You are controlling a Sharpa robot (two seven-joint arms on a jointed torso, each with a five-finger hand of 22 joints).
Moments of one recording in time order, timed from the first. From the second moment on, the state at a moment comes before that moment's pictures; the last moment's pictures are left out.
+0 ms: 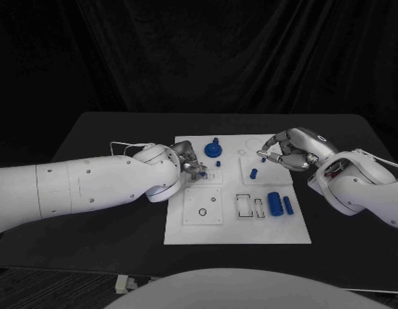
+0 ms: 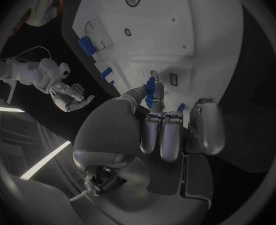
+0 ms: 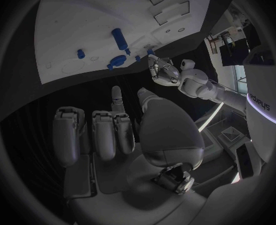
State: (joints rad) left arm 1.21 -0.65 -0.21 1.54 -1.08 -0.38 -0.64; left_hand 1.27 -0.07 0.29 0.08 0.33 1.08 0.05 0.23 0.61 1.46 -0.03 1.53 1.31 1.47 -0.09 1.56 1.31 0.06 1.47 0.02 1.25 1.31; right arm 1.18 -0.93 -0.21 1.57 -1.34 -0.60 0.02; right_hand 1.12 -0.03 0.17 0.29 0.16 0.91 0.10 0.28 0.29 1.47 0.02 1.57 1.31 1.47 -0.05 1.54 1.31 0.02 1.47 0.06 1.49 1.31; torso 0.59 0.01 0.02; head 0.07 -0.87
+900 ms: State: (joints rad) left arm 1.21 -0.62 -0.21 1.49 -1.11 -0.33 -0.64; left_hand 1.28 -0.06 0.30 0.08 0.25 1.07 0.04 0.23 0.61 1.47 -0.04 1.52 1.31 1.46 -0.09 1.55 1.31 0.06 1.47 0.02 1.24 1.31; right arm 1.18 -0.93 -0.21 1.57 -1.34 -0.60 0.02; right_hand 1.12 -0.03 0.17 0.29 0.16 0.91 0.10 0.28 0.29 1.47 0.02 1.57 1.31 1.47 -0.05 1.54 1.31 0.02 1.47 0.06 1.49 1.31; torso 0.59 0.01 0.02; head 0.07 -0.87
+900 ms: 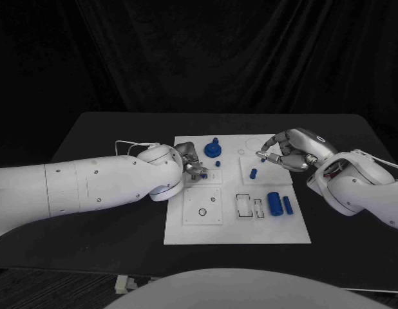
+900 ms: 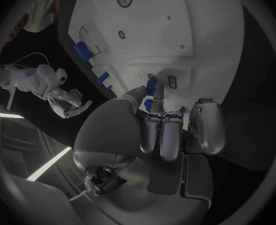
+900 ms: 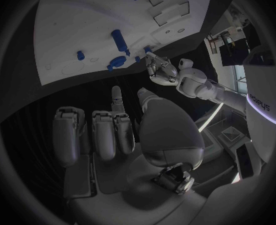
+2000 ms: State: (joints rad) left arm 1.21 -0.61 -0.21 1.49 -1.13 -0.30 -0.64; left_hand 1.23 -0.08 0.25 0.13 0.15 1.06 0.04 0.20 0.58 1.47 -0.04 1.49 1.31 1.47 -0.09 1.53 1.31 0.06 1.47 0.02 1.22 1.31; right arm 1.17 -0.93 -0.21 1.56 -1.34 -0.60 0.02; right_hand 1.13 -0.03 0.17 0.29 0.16 0.91 0.10 0.28 0.29 1.47 0.02 1.57 1.31 1.47 -0.05 1.54 1.31 0.02 1.47 0.06 1.49 1.31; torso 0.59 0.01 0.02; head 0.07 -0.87
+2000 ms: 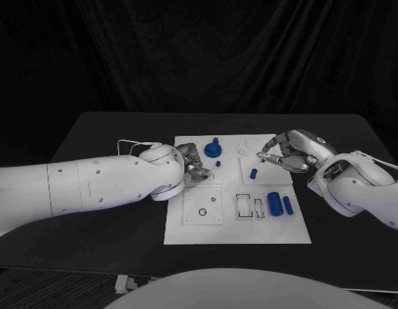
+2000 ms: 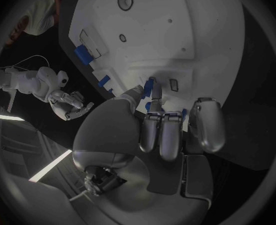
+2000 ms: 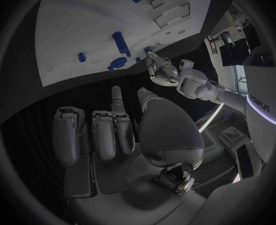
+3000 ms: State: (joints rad) left arm 1.20 -0.61 -0.21 1.50 -1.17 -0.30 -0.64; left_hand 1.34 -0.13 0.33 0.19 0.43 1.04 0.02 0.39 0.60 1.46 -0.05 1.49 1.31 1.47 -0.11 1.53 1.31 0.06 1.47 0.01 1.21 1.31; right arm 1.16 -0.93 -0.21 1.56 -1.34 -0.60 0.02; right_hand 1.15 -0.03 0.17 0.29 0.18 0.91 0.10 0.29 0.29 1.47 0.02 1.57 1.31 1.47 -0.05 1.54 1.31 0.02 1.47 0.06 1.49 1.31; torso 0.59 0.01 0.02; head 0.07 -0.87
